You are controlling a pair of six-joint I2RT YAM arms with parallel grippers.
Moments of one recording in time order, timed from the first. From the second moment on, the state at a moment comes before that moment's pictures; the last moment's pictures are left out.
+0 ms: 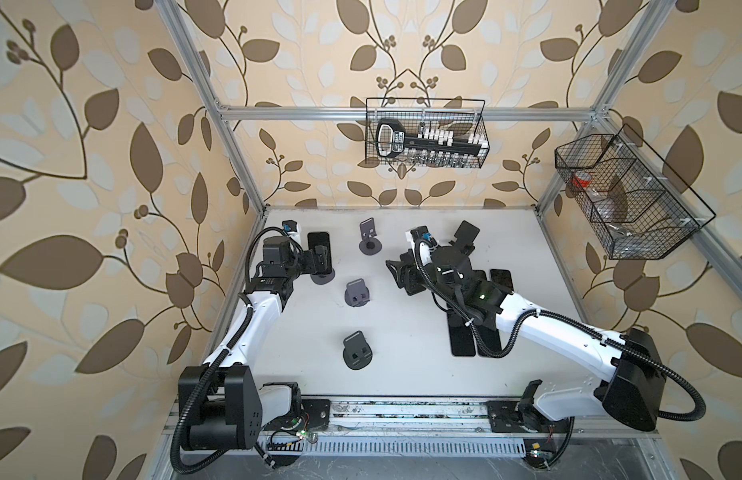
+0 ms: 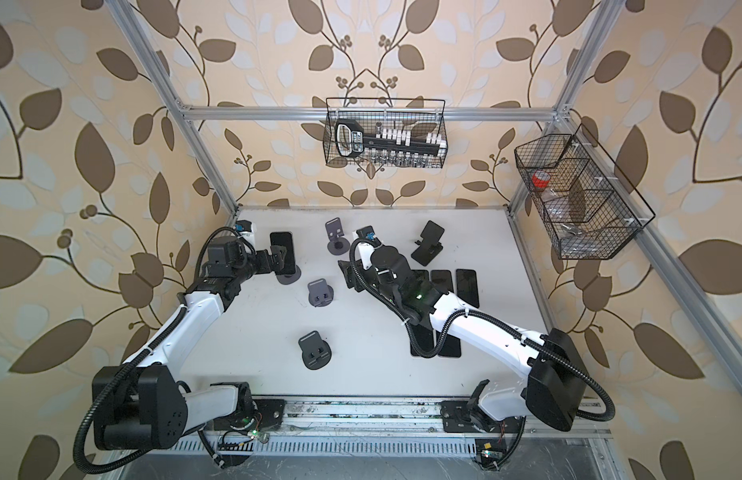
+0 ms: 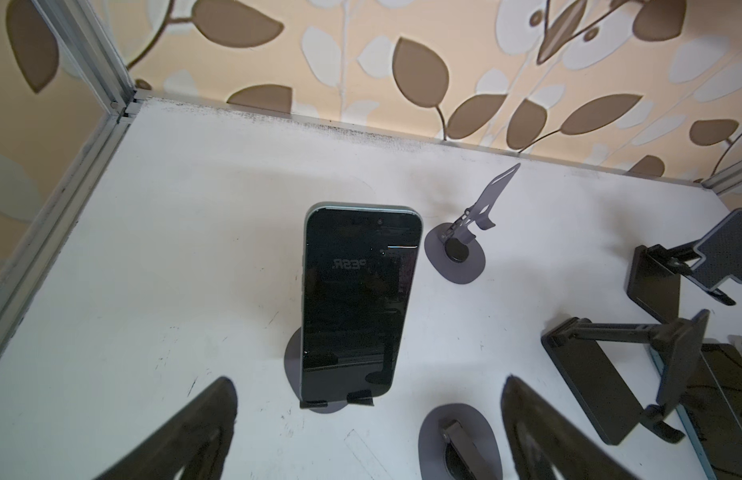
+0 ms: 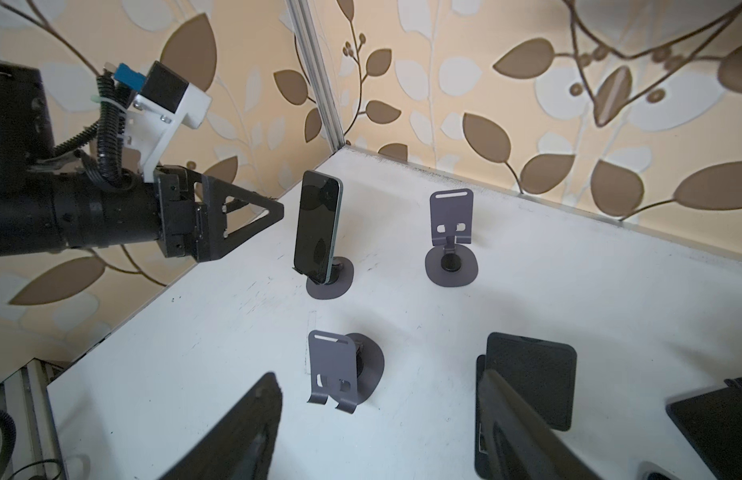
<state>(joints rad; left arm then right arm) 0.05 1.24 0.84 -0.13 0.20 -0.16 0.84 1.38 1.07 -0.02 0.18 0.22</state>
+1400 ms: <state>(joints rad) 0.00 1.48 0.93 -0.06 0.20 -0.13 0.79 1.38 1.07 -0.08 0.13 0.23</state>
